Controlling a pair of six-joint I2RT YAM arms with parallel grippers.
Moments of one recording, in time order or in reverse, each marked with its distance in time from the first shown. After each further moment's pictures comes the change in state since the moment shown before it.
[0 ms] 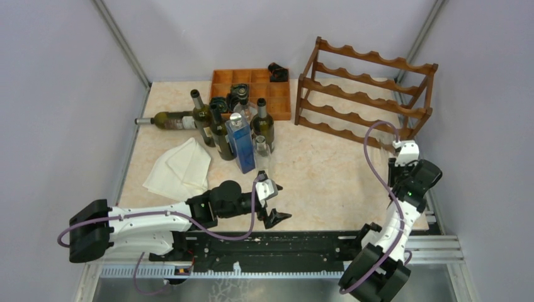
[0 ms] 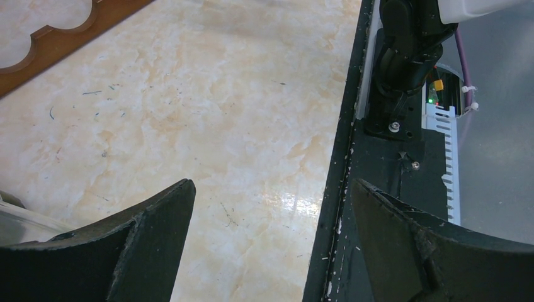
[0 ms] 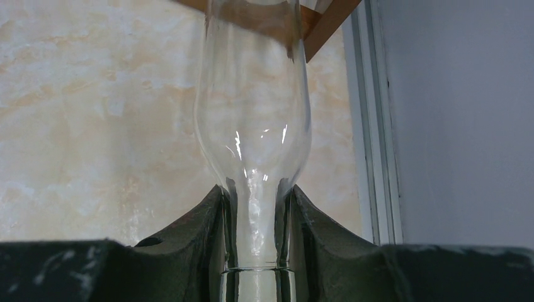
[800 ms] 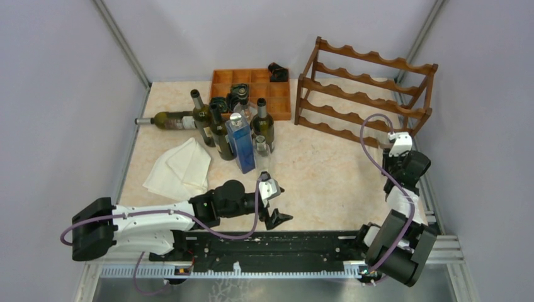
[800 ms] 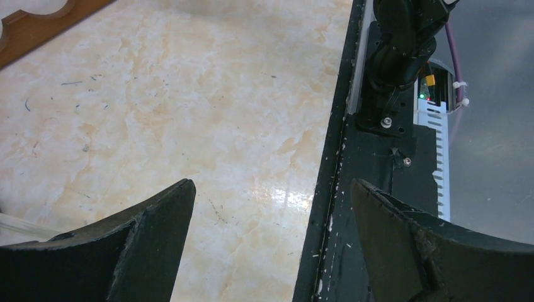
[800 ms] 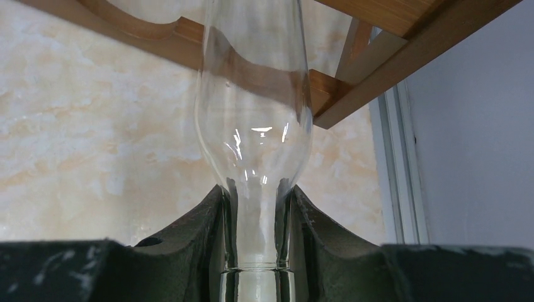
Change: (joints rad) left arm 0.000 0.035 0.010 -0.006 0.019 -0.029; right arm 0.134 0.316 -0.060 0.473 0.027 0.103
